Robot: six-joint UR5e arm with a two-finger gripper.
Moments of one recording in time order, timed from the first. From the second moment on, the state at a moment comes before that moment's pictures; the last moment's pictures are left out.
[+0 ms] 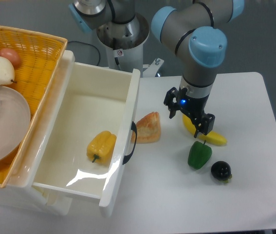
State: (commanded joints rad) arm 2.64 -1.83 -1.56 -1.22 1.45 1.32
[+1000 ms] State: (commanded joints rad) arm 2.57 -1.98 -1.49 -1.15 1.49 0.62
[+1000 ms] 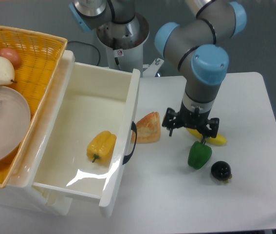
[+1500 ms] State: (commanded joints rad) arm 2.52 -2.03 -1.47 -1.15 1.52 0.58
